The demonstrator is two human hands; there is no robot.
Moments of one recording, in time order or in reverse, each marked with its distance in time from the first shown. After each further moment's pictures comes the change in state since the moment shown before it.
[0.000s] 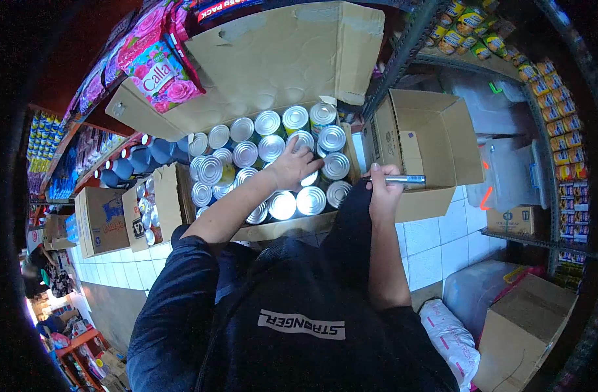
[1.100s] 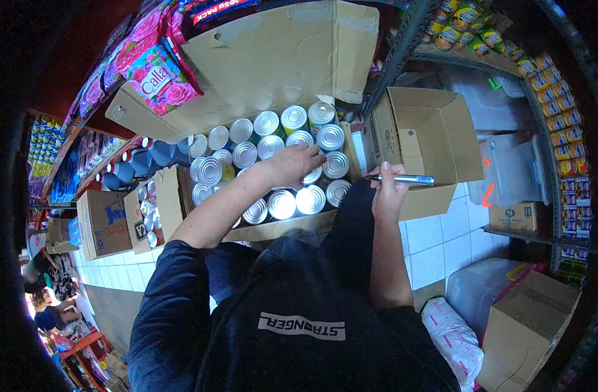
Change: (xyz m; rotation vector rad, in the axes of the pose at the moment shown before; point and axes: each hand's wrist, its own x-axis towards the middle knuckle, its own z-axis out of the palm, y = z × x) left_hand 0.001 0.004 -0.057 -0.218 0.006 0.064; right_hand 0.005 0.010 -0.013 0.251 0.006 -0.032
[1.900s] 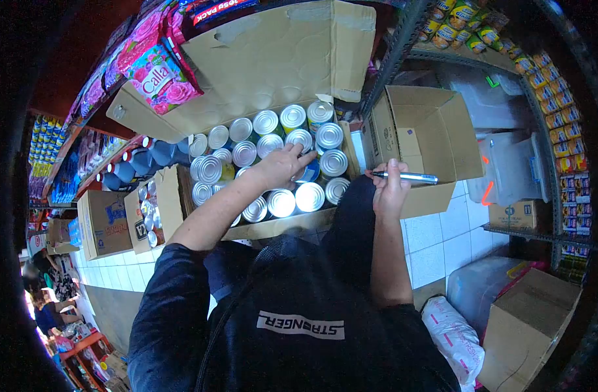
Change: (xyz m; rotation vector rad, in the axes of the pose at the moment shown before) left_hand -0.021 -0.002 0.018 0.036 0.058 -0.148; right_hand 0.001 -0.011 0.003 0.132 0.099 0.061
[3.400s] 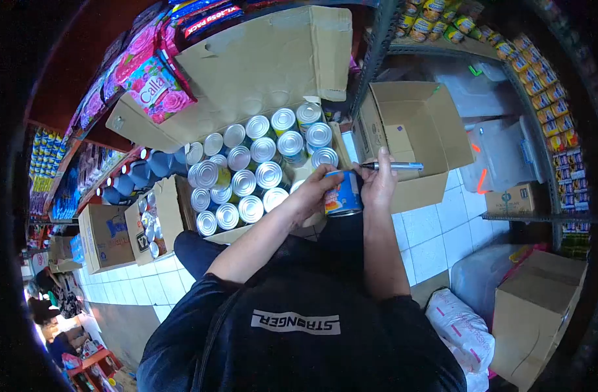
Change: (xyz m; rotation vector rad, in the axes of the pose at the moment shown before) left_hand 0.020 0.119 0.005 -2.091 0.078 -0.518; right_hand -0.009 -0.011 0.010 0.147 0.197 0.199
